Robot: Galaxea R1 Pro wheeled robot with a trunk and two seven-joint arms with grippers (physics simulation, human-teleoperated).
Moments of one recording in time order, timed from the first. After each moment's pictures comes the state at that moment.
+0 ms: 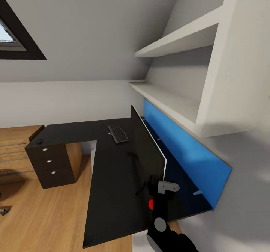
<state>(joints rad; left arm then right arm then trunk) 0.20 0.04 0.19 -0.93 0.31 -0.35 0.15 -0.39 0.01 0.80 -1.09 -0.30 -0.16 -0.95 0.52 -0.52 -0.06</state>
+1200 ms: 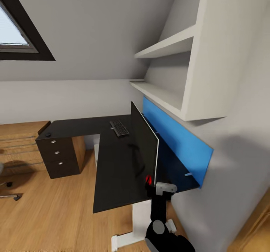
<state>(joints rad) 0.20 0.04 0.19 -0.93 0.31 -0.35 0.15 -0.39 0.02 0.83 -1.08 -0.30 -0.16 -0.95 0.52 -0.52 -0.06</state>
